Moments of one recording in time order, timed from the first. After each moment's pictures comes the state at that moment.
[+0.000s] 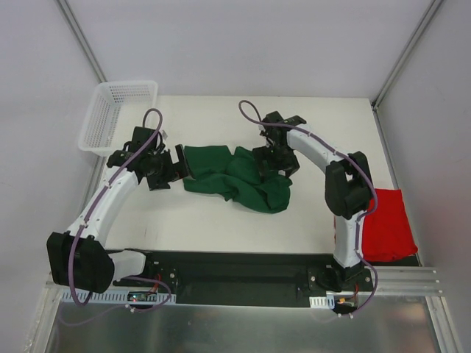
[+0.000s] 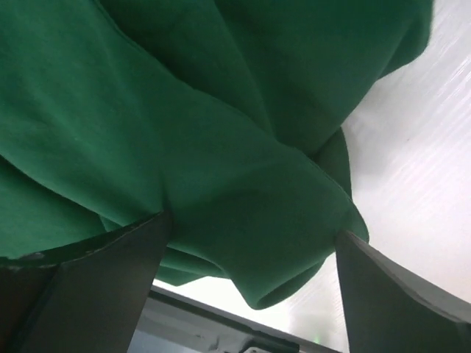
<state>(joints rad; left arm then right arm) -0.17 1.25 1.05 -0.82 0.32 -0.50 0.51 2.03 1.70 -1.08 -0.04 0.20</state>
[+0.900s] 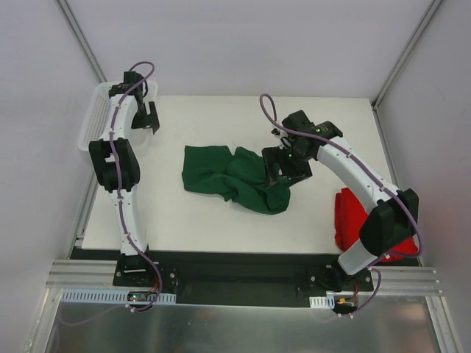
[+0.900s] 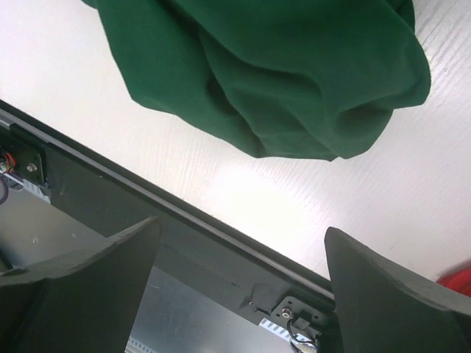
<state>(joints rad) 0.07 2.27 2.18 -1.09 -0.19 -0.17 0.52 1.60 1.49 -1.15 -0.22 0.24</state>
